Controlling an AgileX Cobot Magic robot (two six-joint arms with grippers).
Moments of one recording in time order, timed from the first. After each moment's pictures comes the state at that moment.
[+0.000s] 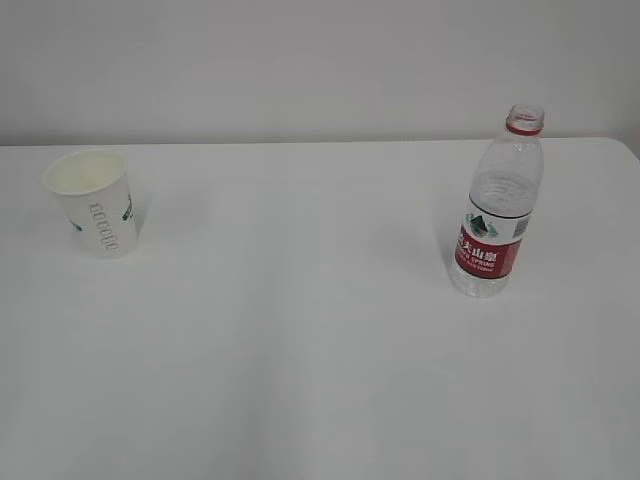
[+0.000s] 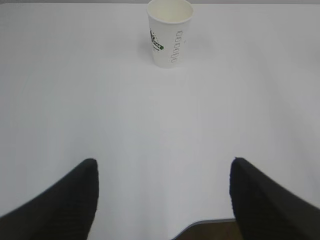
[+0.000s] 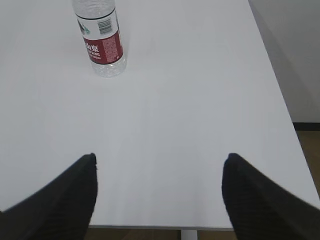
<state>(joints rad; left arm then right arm) -0.06 0.00 -0.53 -0.03 1.09 -0.07 0.08 -0.02 -0.49 -0.08 1.14 0.04</state>
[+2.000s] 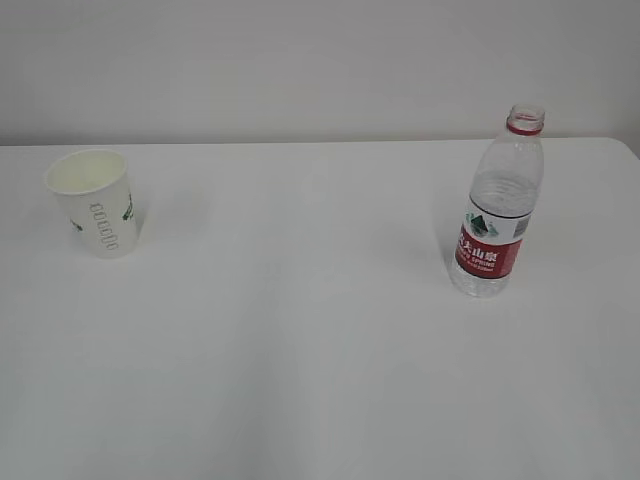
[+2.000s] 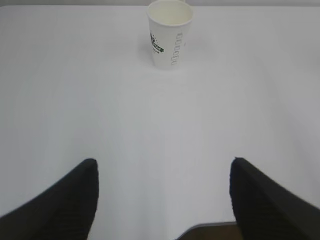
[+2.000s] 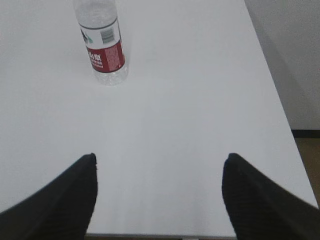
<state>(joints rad) -0.06 0.00 -0.54 -0.03 1.09 -0.07 0.08 -0.02 -0.52 -0.08 1.13 0.04</state>
